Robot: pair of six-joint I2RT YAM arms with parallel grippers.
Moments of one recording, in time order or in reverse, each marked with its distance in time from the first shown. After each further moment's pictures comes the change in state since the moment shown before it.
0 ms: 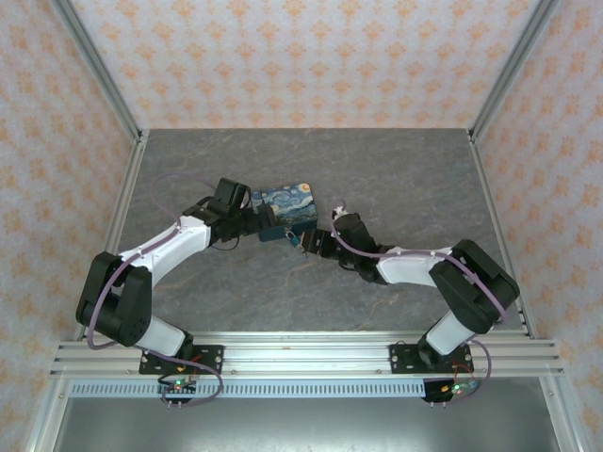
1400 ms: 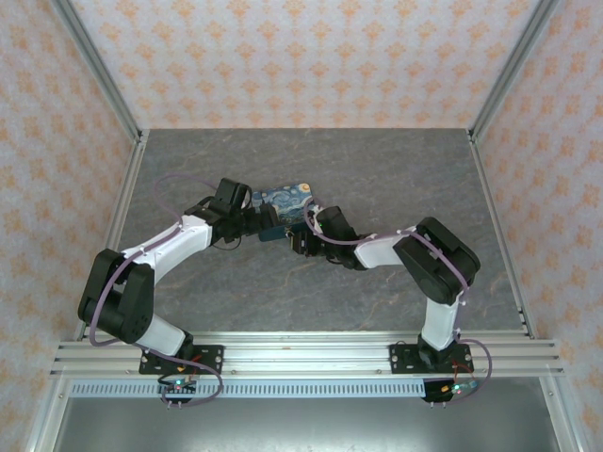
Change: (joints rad) left arm 0.000 0.018 0.000 0.024 0.045 -0.030; right arm 0.002 0.272 0.189 -0.019 -0.108 -0.151
